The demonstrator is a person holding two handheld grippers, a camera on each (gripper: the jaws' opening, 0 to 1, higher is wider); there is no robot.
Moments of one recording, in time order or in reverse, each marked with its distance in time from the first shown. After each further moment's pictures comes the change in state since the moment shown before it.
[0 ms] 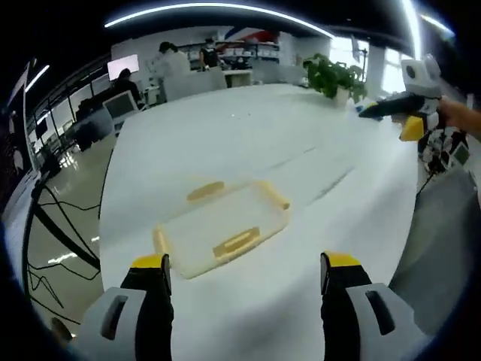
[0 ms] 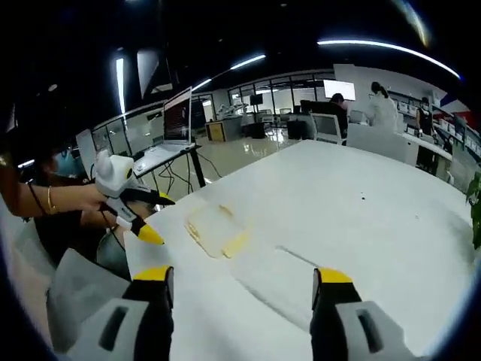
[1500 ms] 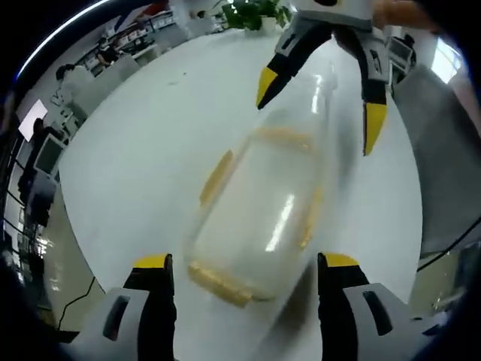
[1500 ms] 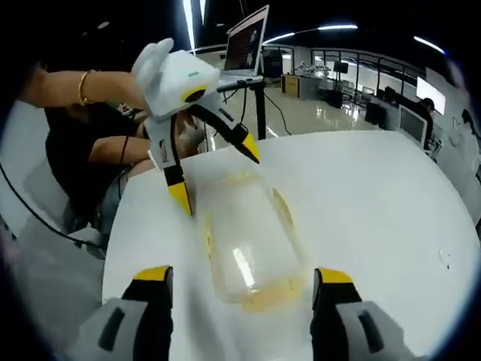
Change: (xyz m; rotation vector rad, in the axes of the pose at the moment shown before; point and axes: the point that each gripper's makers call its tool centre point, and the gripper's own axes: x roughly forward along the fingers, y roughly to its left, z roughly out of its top) left arm 0.061 0.065 -0.011 0.485 0.288 -0.275; right arm 0.186 0.047 -0.014 -0.331 0.337 0.293
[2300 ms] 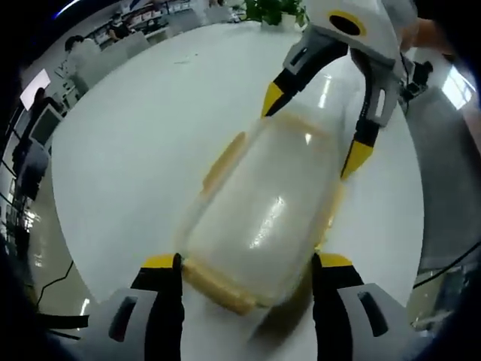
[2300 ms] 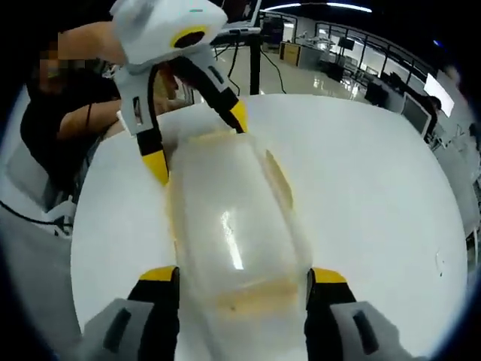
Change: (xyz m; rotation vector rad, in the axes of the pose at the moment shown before) left arm 0.014 0.001 -0.012 -0.123 0.027 -0.042; right arm 0.027 -0.018 -0.023 -0.066 0.214 -0.063
